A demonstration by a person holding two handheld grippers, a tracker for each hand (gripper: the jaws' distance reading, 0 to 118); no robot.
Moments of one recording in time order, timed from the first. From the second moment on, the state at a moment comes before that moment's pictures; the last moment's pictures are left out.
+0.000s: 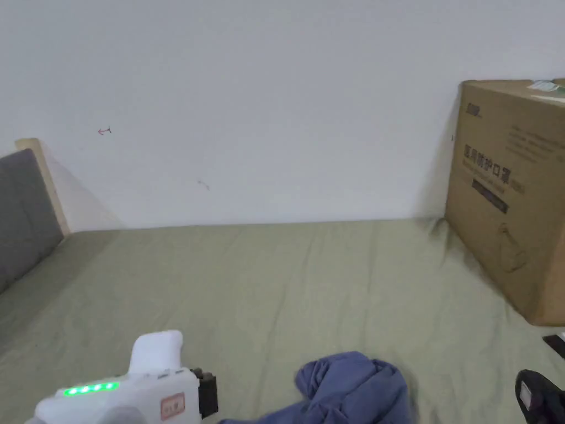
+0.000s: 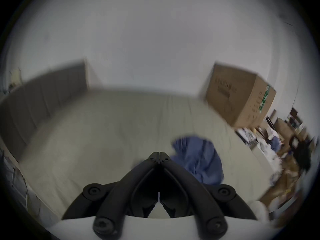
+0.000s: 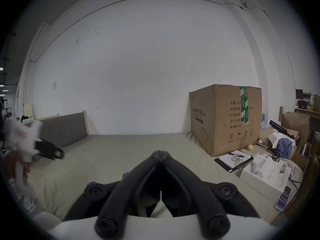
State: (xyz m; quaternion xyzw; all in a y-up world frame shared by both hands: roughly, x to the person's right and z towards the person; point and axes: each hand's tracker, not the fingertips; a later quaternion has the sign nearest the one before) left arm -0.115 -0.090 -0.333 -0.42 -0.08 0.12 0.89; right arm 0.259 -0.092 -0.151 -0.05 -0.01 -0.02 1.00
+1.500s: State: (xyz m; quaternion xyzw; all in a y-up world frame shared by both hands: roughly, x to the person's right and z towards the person) left arm -0.115 -0.253 -0.329 -0.44 -0.08 0.15 0.88; right arm 0.185 -0.229 -0.599 -0.61 0.10 0.02 0.79
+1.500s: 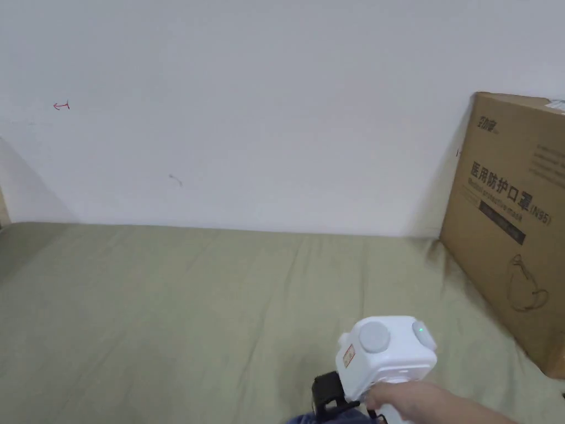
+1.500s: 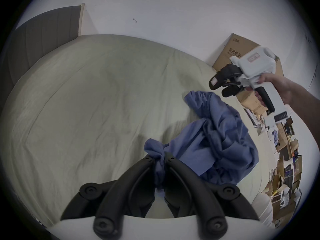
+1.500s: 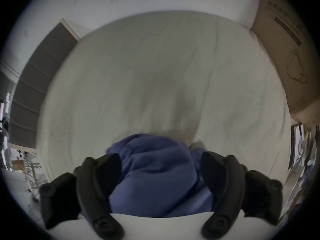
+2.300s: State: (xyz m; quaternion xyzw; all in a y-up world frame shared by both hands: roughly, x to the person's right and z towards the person) left arm -0.169 -0.020 -0.328 -0.24 -0.09 0.16 0.95; right arm 0.392 0.087 -0.350 -0.26 0.12 -0.16 0.95
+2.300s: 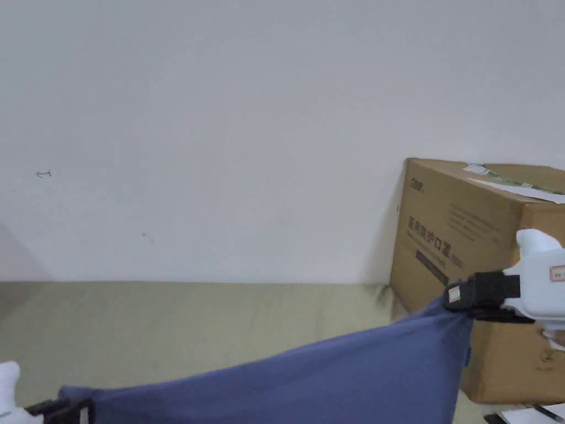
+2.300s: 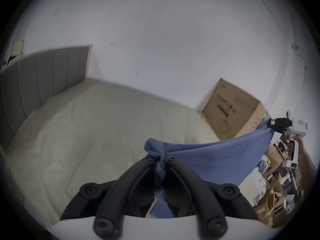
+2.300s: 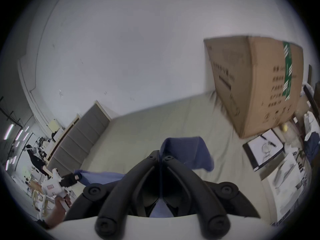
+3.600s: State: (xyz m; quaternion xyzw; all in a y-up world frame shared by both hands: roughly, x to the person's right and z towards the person) left arm -0.058 -0.102 -0.550 -0.35 -0.07 0.12 0.93; right arm 0.373 -0.067 -0.486 -0.25 -0.03 -0.08 0.97
